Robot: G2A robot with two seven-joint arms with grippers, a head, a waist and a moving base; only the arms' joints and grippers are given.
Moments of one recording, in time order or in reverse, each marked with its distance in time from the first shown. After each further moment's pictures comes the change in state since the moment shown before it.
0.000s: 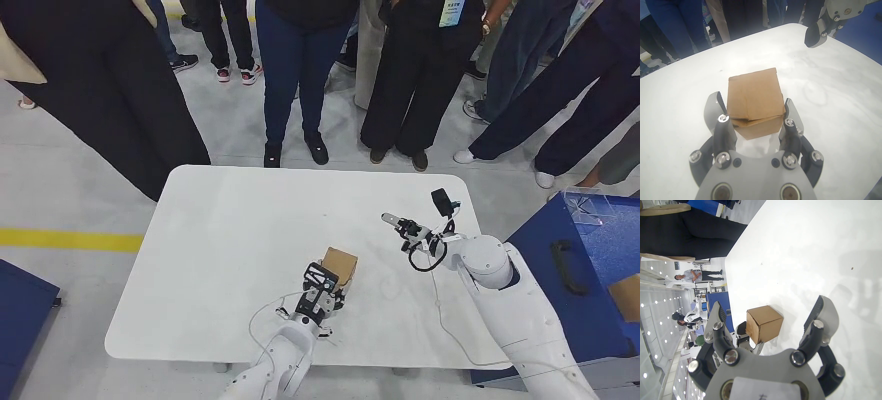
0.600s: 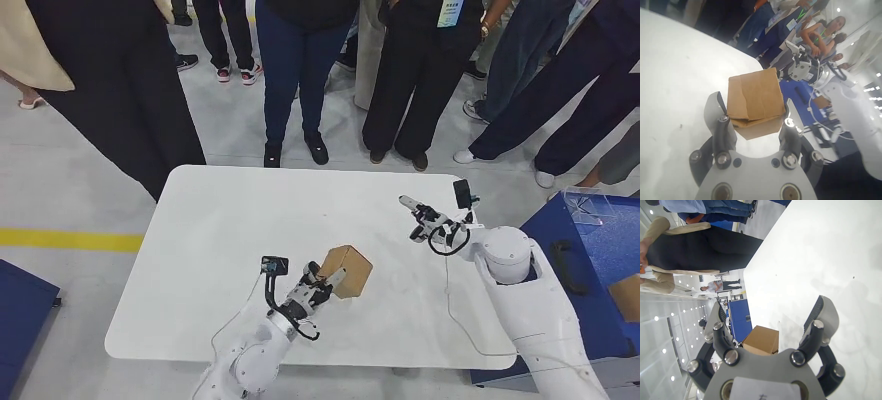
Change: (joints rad) left arm 0.099 0.017 -0.246 -0.110 -0.923 -0.424 -0.195; right arm 0.004 0.006 0.089 0.009 0.127 0.029 0.011
